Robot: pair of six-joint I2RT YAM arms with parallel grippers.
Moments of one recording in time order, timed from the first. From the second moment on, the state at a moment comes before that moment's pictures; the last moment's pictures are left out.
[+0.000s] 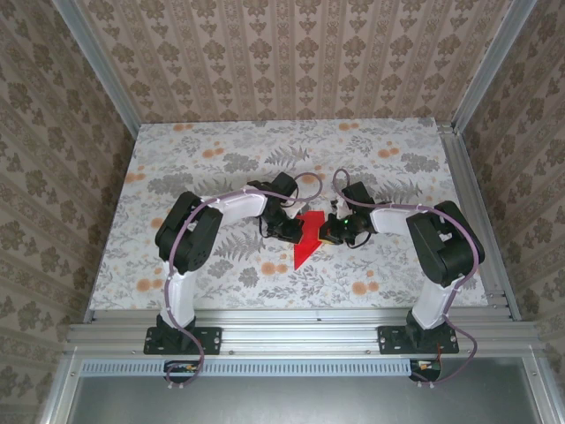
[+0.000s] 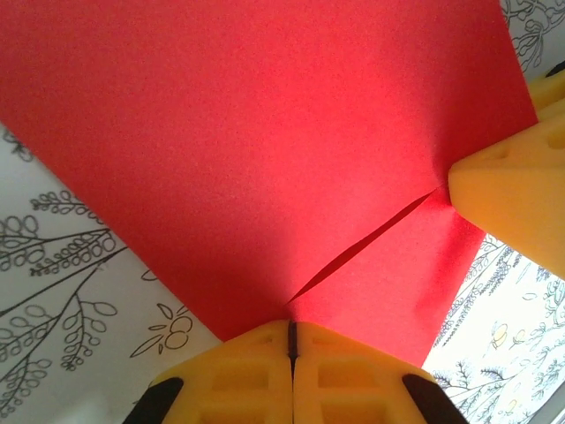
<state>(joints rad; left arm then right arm) -0.71 2.03 1.35 -0.68 0.46 -0.22 0.36 1.79 0.88 -0.21 -0.58 0.63</state>
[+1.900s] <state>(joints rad) -0.67 2.00 1.25 -0.55 0.55 -0.20 0.42 1.87 1.00 -0.18 -0.66 0.70</state>
